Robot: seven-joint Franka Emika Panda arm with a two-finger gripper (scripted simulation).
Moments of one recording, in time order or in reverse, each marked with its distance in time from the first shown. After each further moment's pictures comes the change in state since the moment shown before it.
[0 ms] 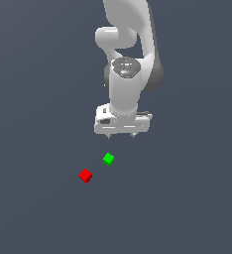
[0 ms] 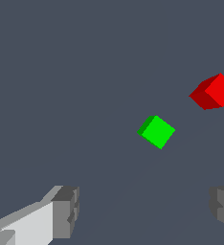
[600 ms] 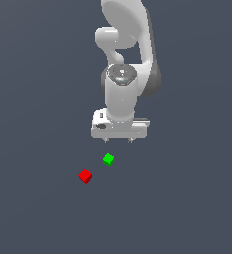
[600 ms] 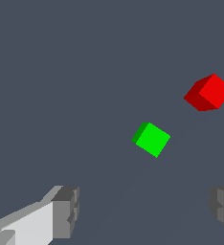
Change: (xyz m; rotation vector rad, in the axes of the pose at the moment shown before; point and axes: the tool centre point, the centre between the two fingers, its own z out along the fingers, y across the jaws) arm 0.015 0.011 0.010 0.001 -0.001 0.070
